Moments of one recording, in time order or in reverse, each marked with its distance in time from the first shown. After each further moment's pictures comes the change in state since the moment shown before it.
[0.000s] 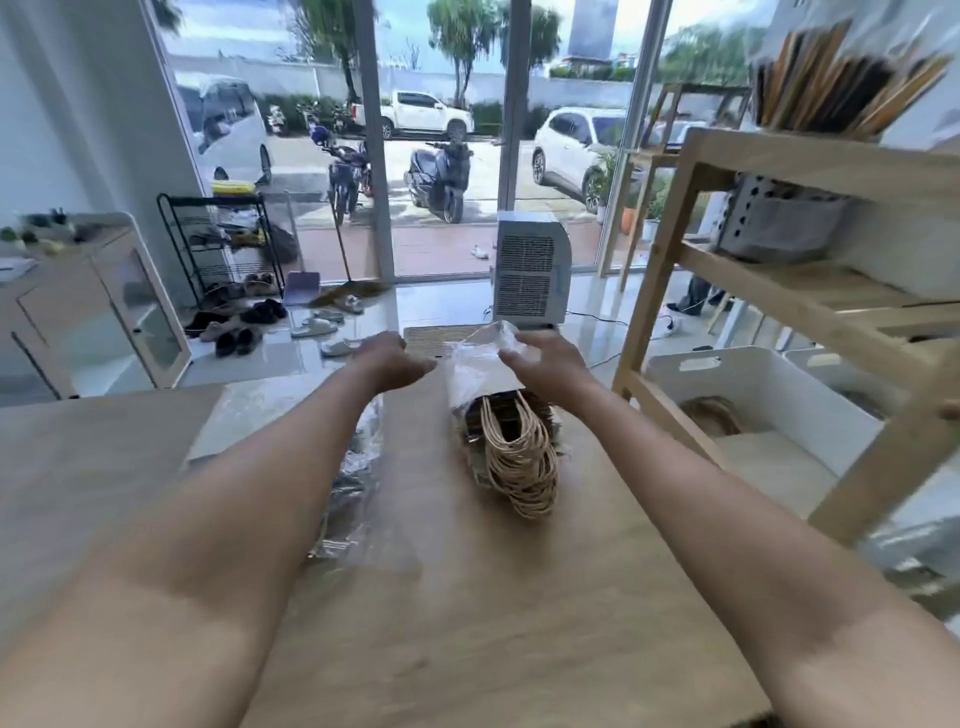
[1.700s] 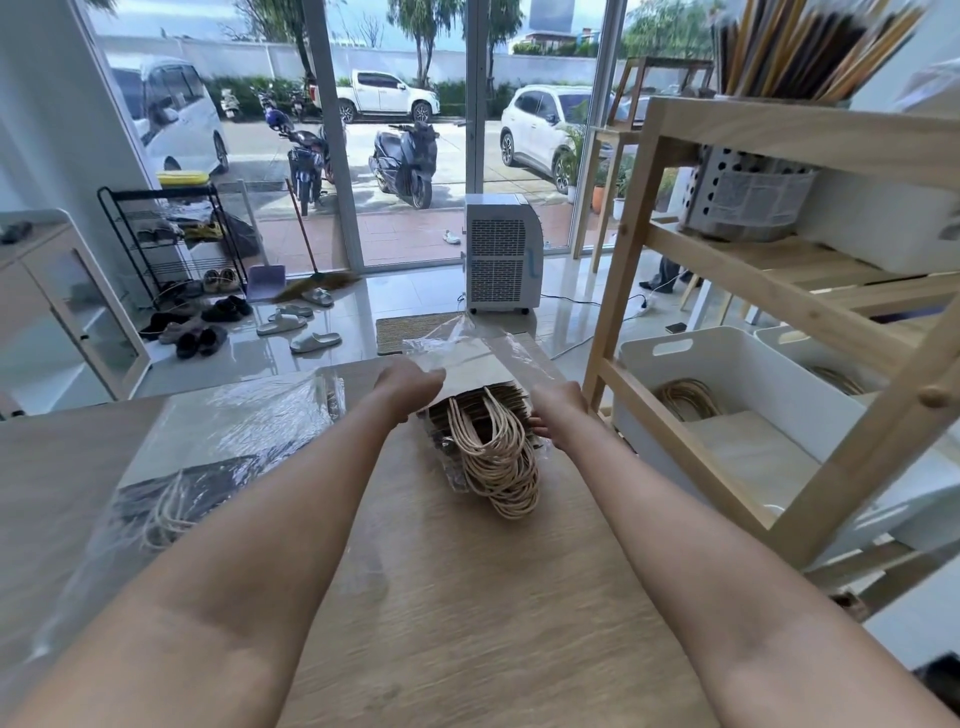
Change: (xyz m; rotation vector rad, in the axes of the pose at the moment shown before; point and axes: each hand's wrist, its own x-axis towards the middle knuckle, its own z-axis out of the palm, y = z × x) left_hand 0.029 0.026 0.080 -0.238 -0.111 -0.046; right_hand 0.056 0.120 0.040 0.455 0.165 0.689
